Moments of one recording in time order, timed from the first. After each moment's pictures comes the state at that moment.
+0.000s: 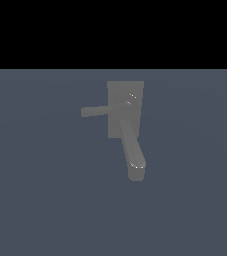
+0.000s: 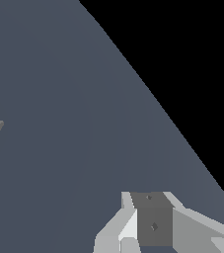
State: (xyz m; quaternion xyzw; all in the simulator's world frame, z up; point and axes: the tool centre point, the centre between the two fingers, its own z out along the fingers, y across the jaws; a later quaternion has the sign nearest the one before) arm -0.238 -0.009 0.636 0.84 -0.14 0.25 0.47
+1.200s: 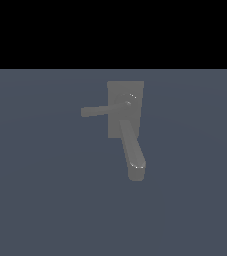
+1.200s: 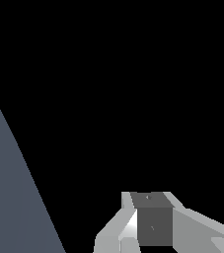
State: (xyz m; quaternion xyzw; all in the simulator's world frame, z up) arm -0.186 0.168 0.672 0.48 0.00 0.39 0.79
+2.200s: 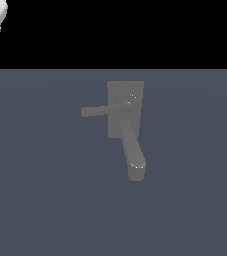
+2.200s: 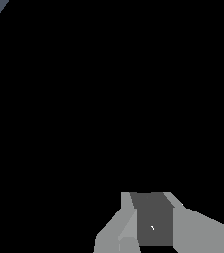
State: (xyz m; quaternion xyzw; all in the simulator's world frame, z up) arm -0.073 0.283 0.488 0.19 0.30 0.34 0.87
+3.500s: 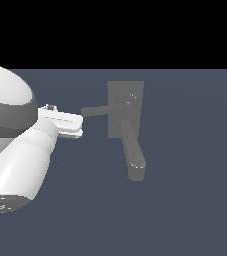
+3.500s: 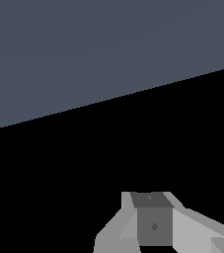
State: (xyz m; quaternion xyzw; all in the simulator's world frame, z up) arm -0.009 0.196 0.175 0.04 0.63 0.15 0.76
